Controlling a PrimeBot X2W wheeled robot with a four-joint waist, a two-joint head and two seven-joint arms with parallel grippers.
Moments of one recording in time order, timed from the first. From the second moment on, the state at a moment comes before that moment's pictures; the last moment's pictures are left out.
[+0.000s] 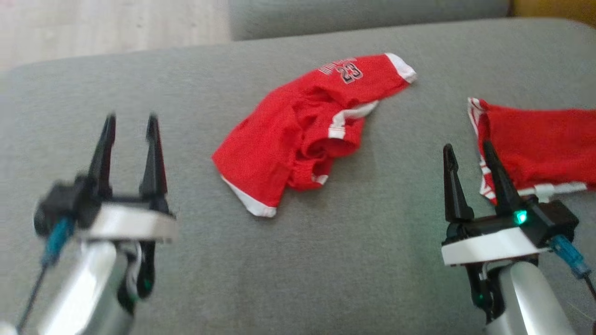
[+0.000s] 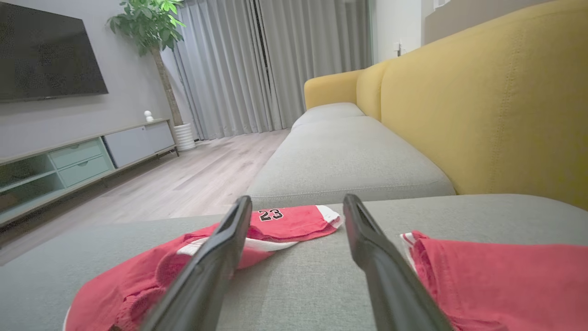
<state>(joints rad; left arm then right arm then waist) -0.41 0.42 -0.50 0.20 -0.65 0.19 -0.25 -0.13 -0.05 0.09 0.16 0.18 0.12 -0.25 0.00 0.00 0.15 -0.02</state>
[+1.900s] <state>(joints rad) -0.11 0.05 -0.12 0.19 -0.31 -0.09 -0.26 -0.50 -0.19 -0.14 0.48 0.09 0.12 -0.19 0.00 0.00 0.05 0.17</state>
